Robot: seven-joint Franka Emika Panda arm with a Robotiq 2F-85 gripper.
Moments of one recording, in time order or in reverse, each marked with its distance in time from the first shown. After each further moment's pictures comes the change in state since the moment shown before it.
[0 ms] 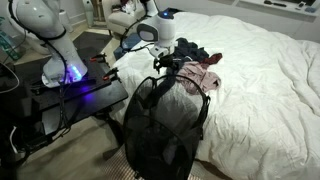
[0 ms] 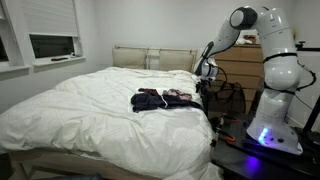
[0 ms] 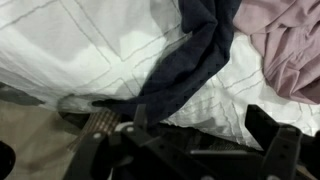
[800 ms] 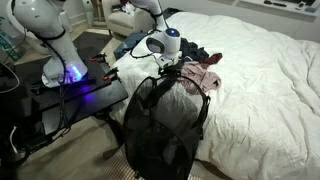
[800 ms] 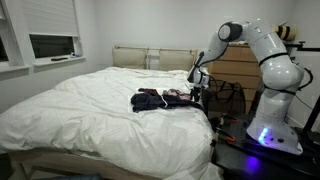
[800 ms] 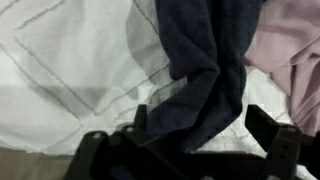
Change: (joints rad) arm -0.082 0.256 0.127 0.216 0.109 0.002 -0.003
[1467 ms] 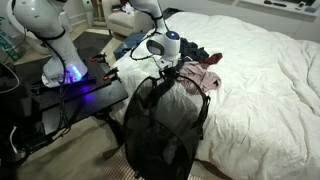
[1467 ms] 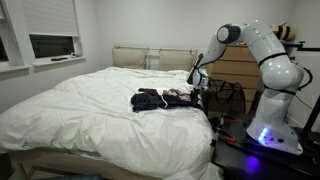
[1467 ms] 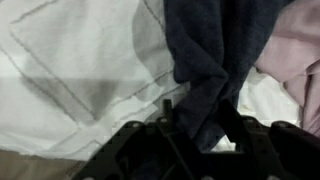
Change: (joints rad) arm -0.004 0.035 0.009 0.021 0.000 0.000 -0.038
